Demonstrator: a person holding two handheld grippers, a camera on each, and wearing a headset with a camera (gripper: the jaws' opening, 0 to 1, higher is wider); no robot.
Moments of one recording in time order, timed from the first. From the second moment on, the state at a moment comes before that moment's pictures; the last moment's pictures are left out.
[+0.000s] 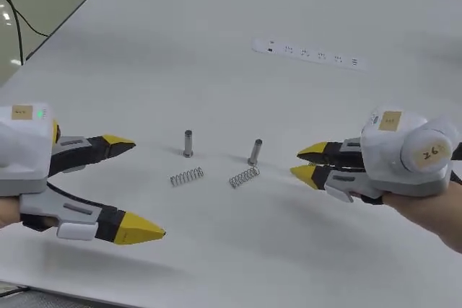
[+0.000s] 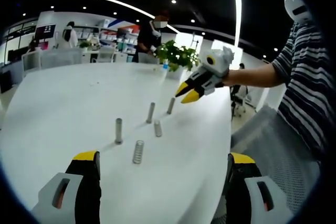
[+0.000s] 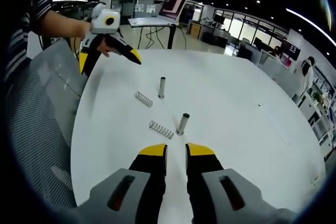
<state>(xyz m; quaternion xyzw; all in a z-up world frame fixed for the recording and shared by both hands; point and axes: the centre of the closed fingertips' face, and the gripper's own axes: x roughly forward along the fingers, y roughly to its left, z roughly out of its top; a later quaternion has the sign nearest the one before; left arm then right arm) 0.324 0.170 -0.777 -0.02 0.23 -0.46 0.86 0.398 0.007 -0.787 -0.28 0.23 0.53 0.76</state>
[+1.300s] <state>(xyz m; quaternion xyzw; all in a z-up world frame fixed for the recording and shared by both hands) 0.320 0.172 -0.780 -0.01 0.24 -0.45 0.86 0.383 0.054 -0.821 -0.37 0.23 0.61 0.66</state>
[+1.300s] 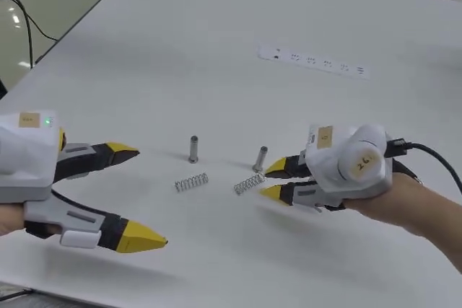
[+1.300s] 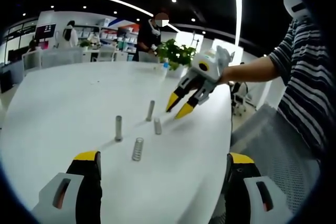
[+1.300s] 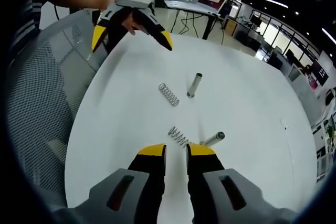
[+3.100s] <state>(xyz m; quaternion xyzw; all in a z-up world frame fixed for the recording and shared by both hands) 0.315 0.169 -0.783 -0.01 0.24 -0.46 0.85 0.389 0.056 -0.859 -0.39 0.27 0.61 0.63</state>
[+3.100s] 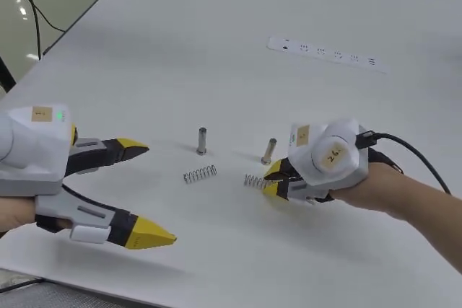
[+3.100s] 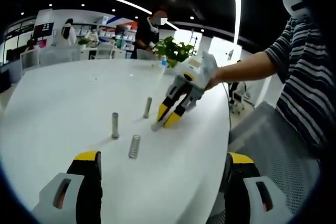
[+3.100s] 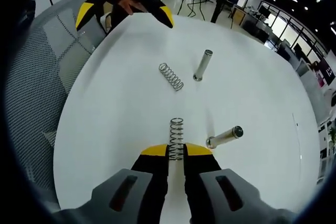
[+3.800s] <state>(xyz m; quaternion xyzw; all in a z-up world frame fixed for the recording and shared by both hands) 0.309 0.153 -0.780 0.00 0.25 -0.48 0.84 0.379 0.044 -0.830 -0.39 0.25 0.61 0.65</state>
